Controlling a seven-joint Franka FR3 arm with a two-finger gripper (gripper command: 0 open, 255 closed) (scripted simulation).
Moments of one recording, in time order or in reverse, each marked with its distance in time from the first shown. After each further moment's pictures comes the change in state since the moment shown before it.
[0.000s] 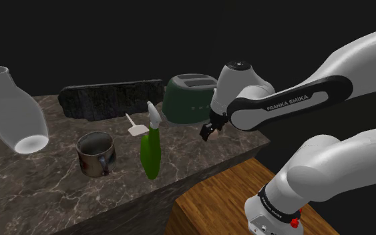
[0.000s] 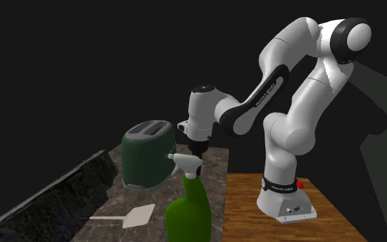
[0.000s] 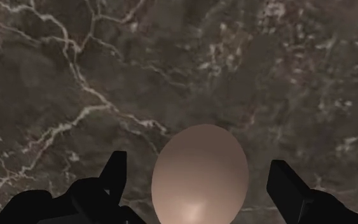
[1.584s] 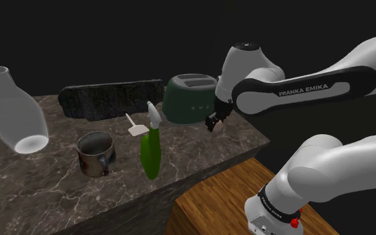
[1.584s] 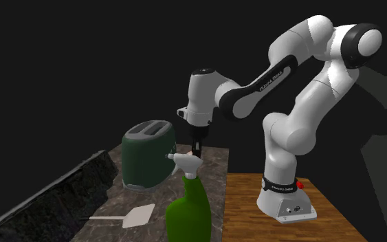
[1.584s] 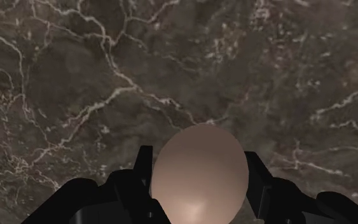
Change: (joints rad) arm 0.025 -0.119 -0.021 0.072 0.032 -0.188 -0.047
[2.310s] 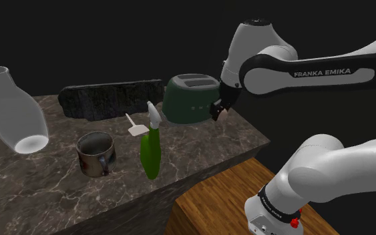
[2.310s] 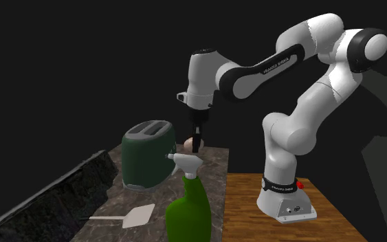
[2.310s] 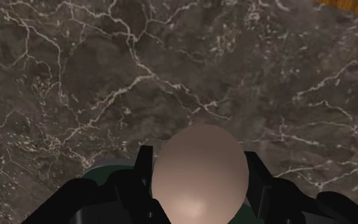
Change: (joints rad) arm 0.011 -0.080 -0.012 0.104 0.016 -0.181 -0.036
